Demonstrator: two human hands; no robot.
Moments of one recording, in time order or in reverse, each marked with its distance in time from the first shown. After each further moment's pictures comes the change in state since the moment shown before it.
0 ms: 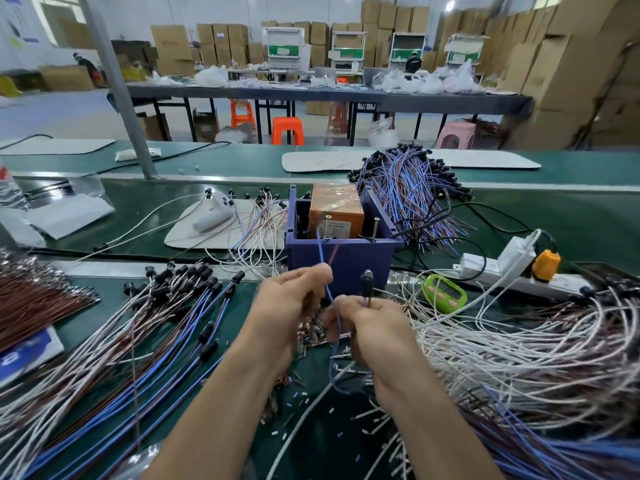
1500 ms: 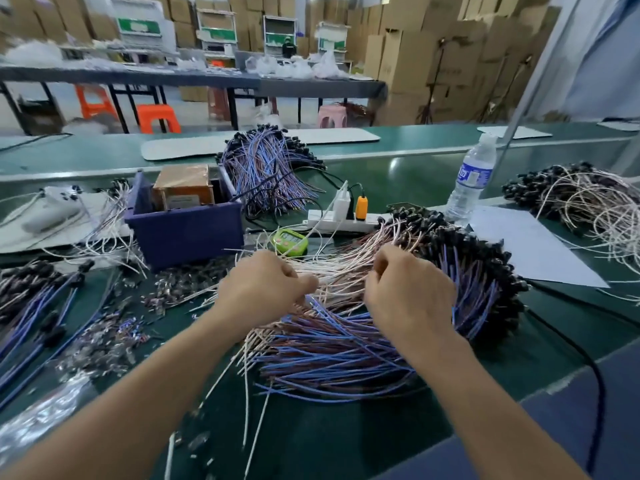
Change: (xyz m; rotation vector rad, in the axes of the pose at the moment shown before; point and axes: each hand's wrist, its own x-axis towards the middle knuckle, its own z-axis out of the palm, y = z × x) left_hand -0.070 -0.030 0.133 1.255 -0.247 0.189; right_hand -0.111 -0.003 -0.192 -1.348 0.859 -0.356
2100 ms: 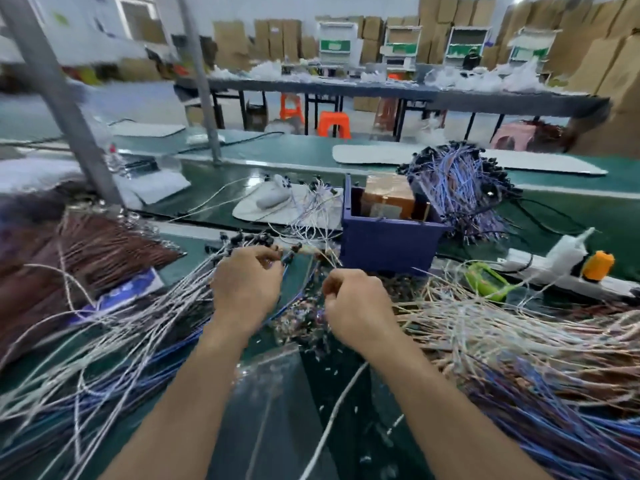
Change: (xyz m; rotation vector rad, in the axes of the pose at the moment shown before) left_hand -0.030 -0.216 -0.112 0.011 0.786 -0.435; right_hand -0.027 -0.261 0.094 0.539 -0.711 -0.387
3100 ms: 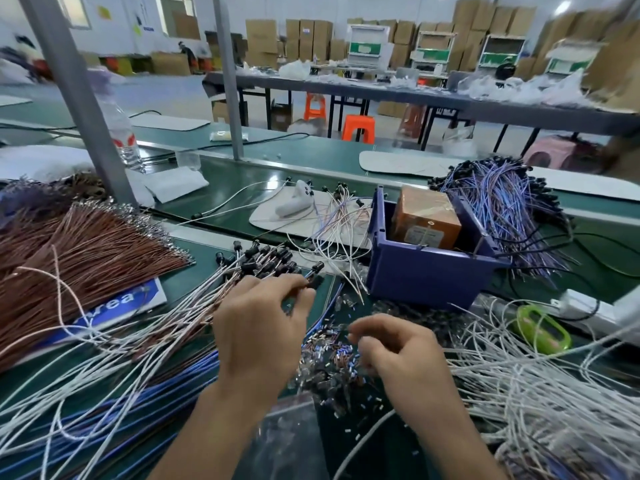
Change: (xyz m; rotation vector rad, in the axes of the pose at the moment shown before) left_hand -0.025 -0.002 -0.003 0.012 0.295 0.349; right_hand -0.013 0.022 -0.003 0.641 -0.041 0.009
